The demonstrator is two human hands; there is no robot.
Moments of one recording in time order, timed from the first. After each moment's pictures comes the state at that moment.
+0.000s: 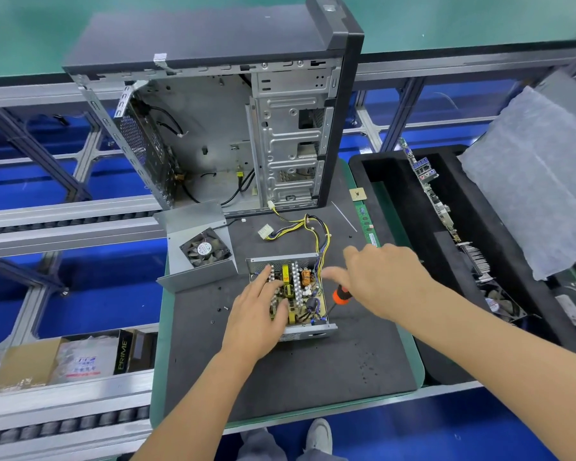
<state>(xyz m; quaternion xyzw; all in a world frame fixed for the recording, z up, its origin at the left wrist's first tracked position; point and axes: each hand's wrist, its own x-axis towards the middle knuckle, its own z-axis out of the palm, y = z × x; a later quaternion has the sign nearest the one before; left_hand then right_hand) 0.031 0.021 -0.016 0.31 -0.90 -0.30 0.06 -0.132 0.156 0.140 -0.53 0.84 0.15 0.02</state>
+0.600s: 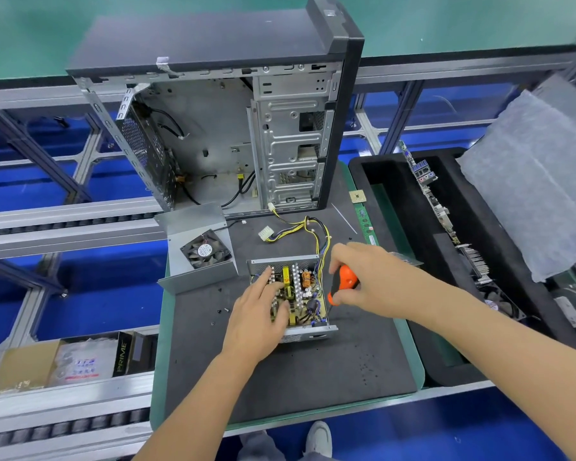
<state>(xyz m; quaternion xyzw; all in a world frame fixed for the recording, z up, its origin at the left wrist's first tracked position) 0.030 0.021 -0.018 0.31 -0.90 -0.30 0.06 -0.147 0.161 0.134 -0.53 0.81 -0.11 0.23</state>
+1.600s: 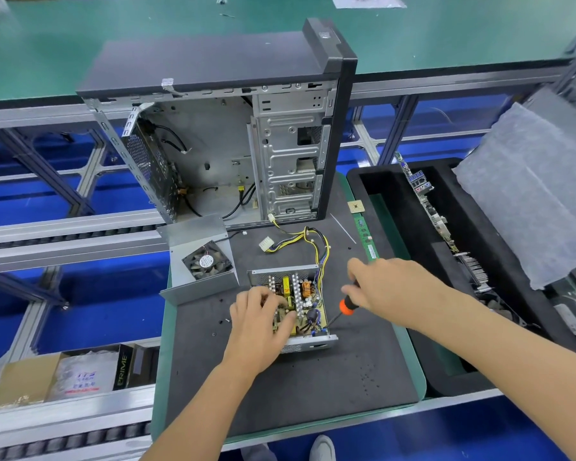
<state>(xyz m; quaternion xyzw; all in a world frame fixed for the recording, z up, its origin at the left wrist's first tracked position) 0.031 0.022 -0.014 0.27 -0.92 -0.24 0.11 -0.152 0.172 0.137 -0.55 0.82 0.14 0.07</state>
